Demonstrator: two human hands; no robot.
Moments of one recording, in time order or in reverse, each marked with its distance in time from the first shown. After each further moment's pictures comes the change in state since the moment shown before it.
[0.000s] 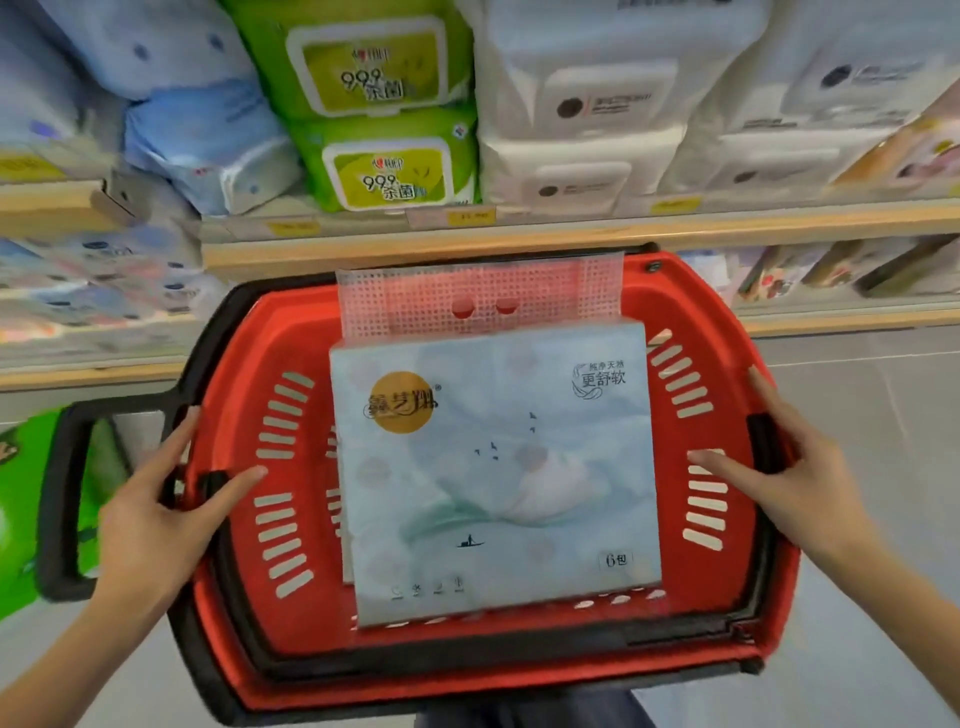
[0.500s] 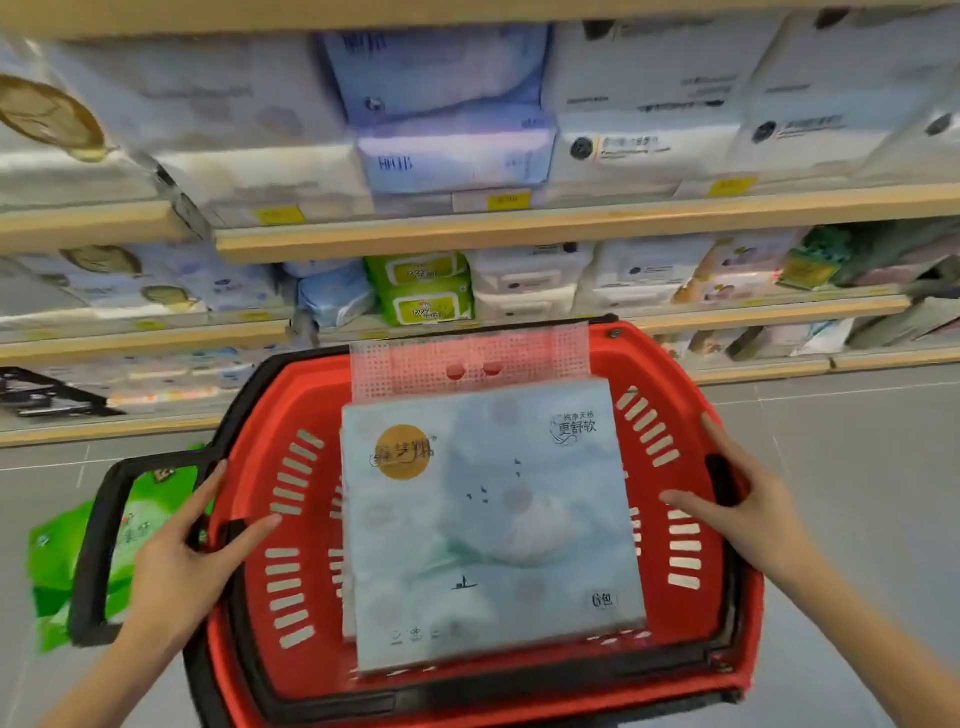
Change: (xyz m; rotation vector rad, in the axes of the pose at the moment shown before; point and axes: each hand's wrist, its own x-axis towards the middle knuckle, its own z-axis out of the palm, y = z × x) left_hand -0.132 0.149 -0.216 -0.022 -0.088 -0.082; right_hand -0.154 -0.177 -0.138 0.054 -0.070 0.009
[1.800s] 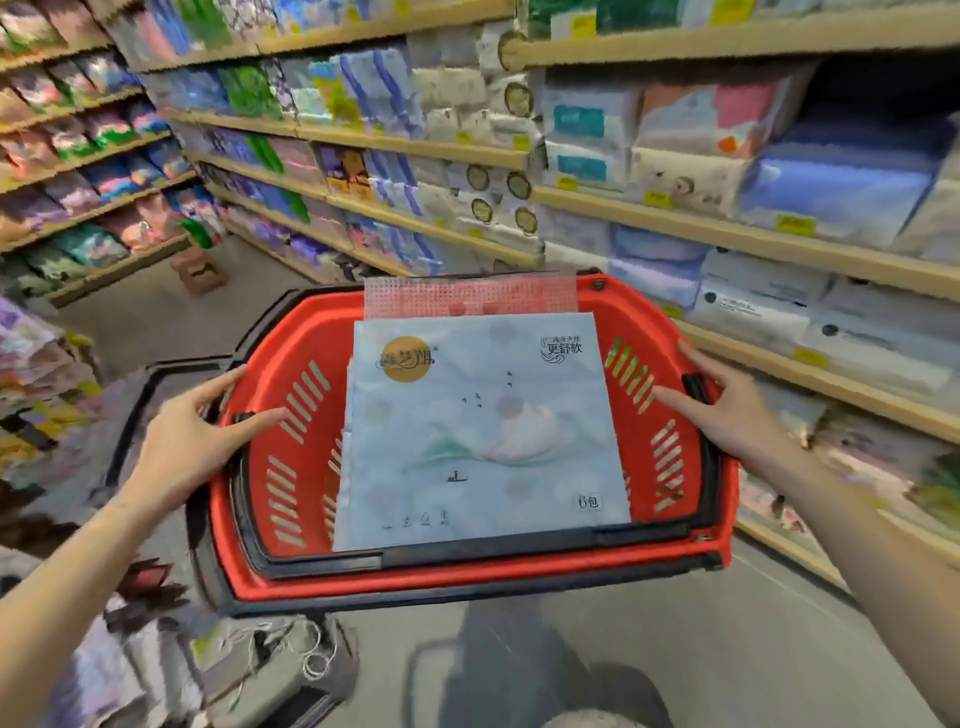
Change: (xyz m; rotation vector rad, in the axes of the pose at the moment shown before) left_hand -0.594 0.188 -0.064 -0.017 0.798 -0.276; right_hand -0.160 -0.151 -0.211 0.004 -0.596 -0.736
